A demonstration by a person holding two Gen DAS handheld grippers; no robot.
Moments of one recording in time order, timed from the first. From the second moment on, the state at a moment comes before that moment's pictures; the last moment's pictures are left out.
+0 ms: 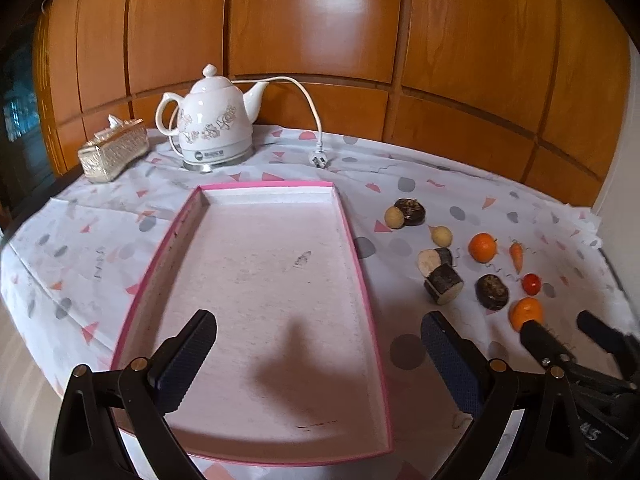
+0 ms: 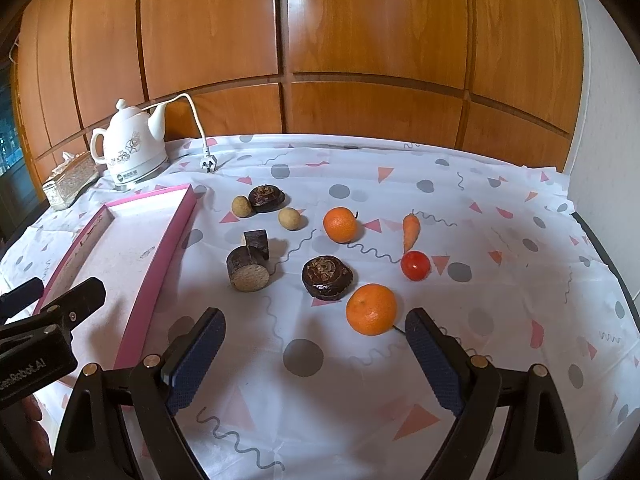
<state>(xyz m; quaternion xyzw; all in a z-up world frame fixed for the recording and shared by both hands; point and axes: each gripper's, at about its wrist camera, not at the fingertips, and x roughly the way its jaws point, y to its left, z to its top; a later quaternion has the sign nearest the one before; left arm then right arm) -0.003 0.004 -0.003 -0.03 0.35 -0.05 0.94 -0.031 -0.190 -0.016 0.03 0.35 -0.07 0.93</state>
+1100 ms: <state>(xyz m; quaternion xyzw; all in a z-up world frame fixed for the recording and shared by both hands) -0.007 -0.003 -0.006 -0.01 0.35 -0.06 0.93 -0.033 -0.193 -0.018 0.03 0.35 -0.07 0.93</state>
